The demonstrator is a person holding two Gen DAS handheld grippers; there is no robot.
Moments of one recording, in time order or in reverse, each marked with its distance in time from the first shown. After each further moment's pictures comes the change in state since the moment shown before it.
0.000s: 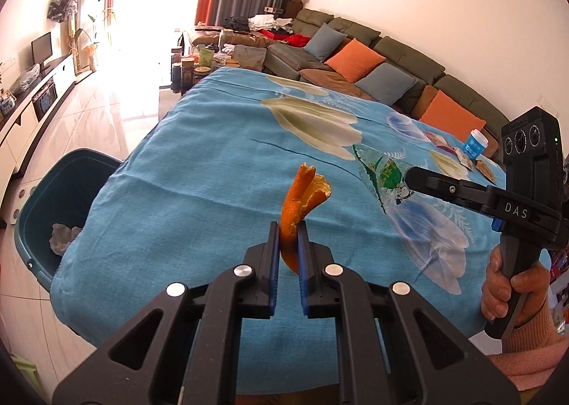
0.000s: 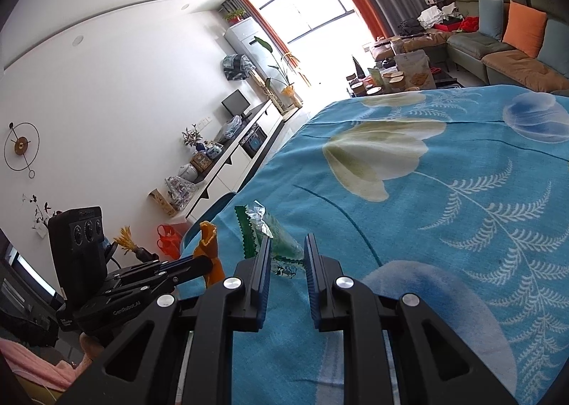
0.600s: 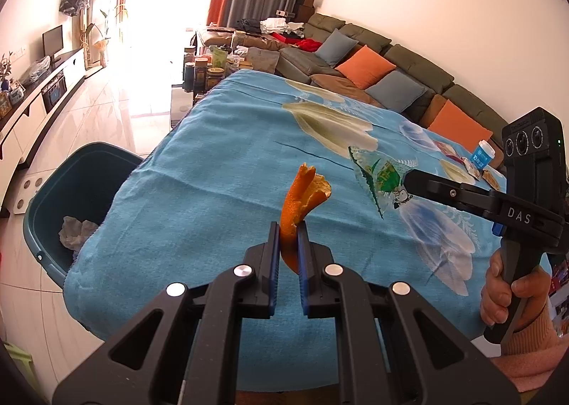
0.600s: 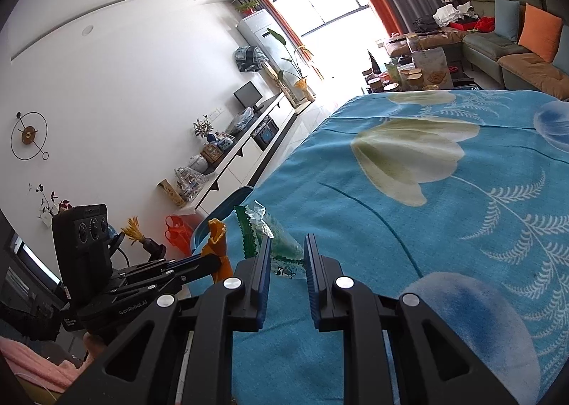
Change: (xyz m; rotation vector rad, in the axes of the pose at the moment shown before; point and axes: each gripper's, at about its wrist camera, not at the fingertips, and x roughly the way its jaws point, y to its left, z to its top) left arm -0.009 0.018 -0.003 -0.040 -0.018 0.025; right arm 0.019 0.020 0.004 -0.031 0.029 0.040
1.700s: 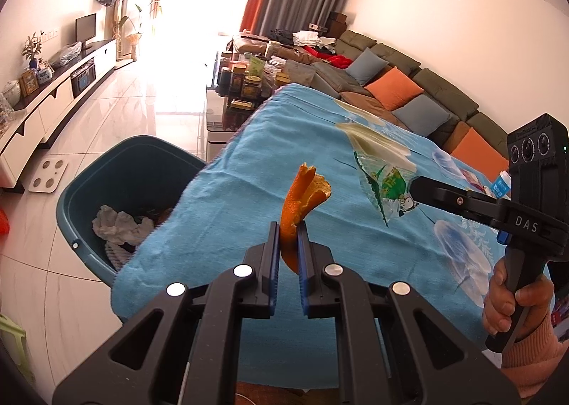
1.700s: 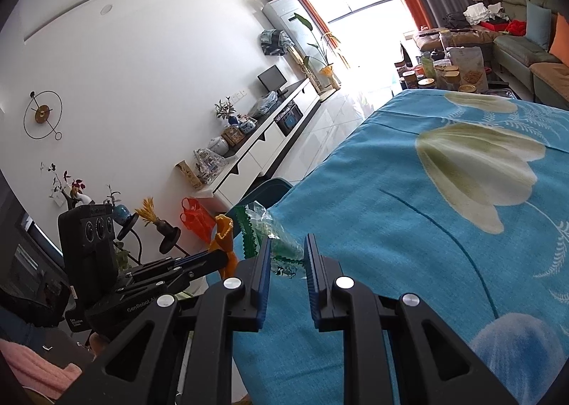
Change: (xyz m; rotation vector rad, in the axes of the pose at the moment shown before) left arm -0.028 0.054 -0.001 -0.107 -0.057 0.082; right arm 0.048 0.039 0.015 -0.065 0.066 0.072
